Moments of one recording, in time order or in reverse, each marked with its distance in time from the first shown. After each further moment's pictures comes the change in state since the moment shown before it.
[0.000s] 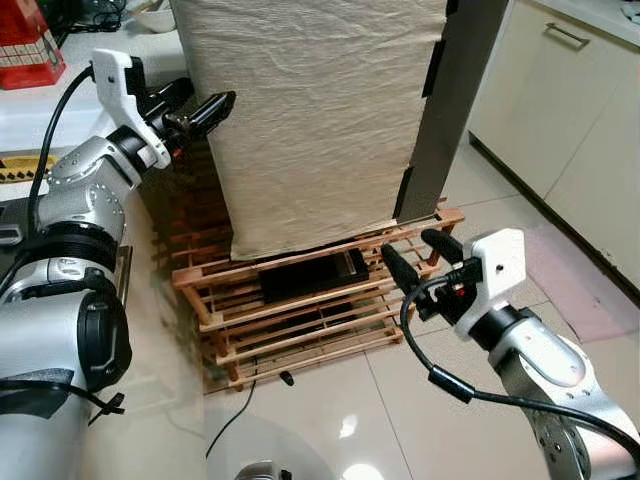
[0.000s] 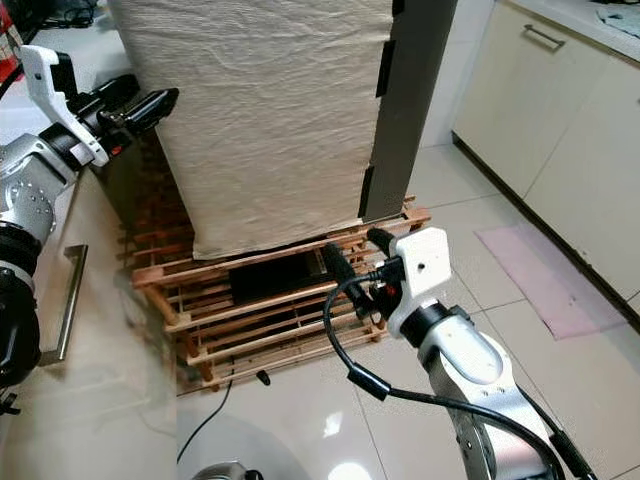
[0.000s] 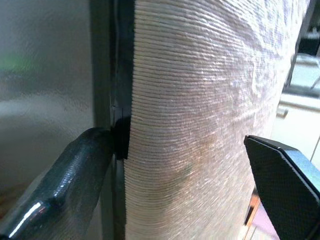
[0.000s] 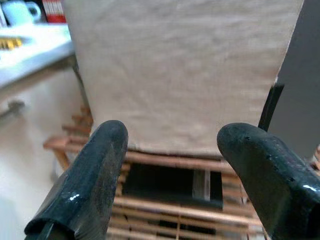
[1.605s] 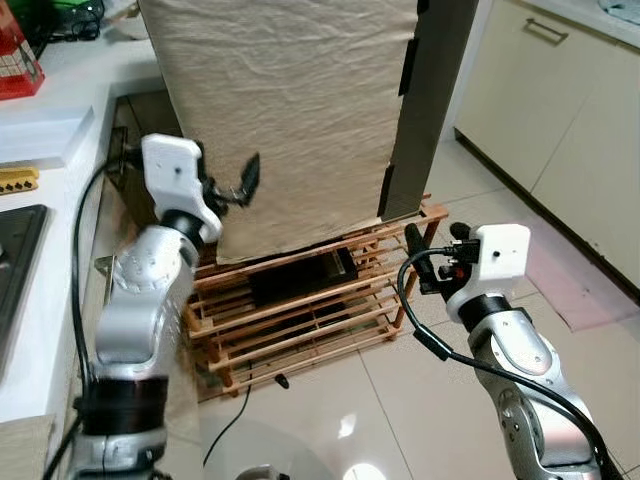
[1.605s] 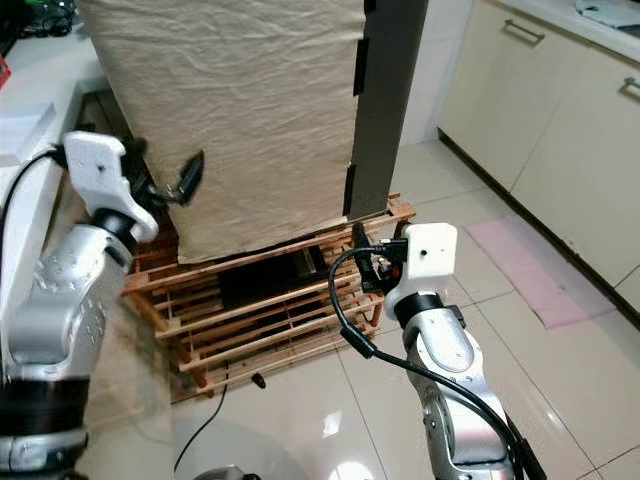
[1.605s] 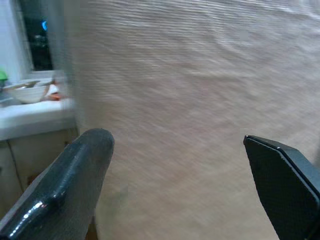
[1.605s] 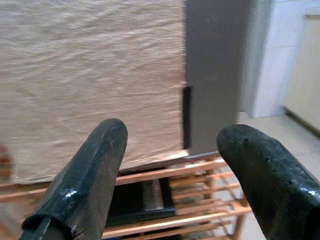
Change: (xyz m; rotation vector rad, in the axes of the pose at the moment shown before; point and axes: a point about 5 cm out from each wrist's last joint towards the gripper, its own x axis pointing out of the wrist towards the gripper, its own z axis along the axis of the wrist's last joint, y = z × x) left arm -0.032 -0.069 -0.026 0.108 -0.027 0.443; right arm 0.025 -0.008 0.003 0.085 -0.080 -0.242
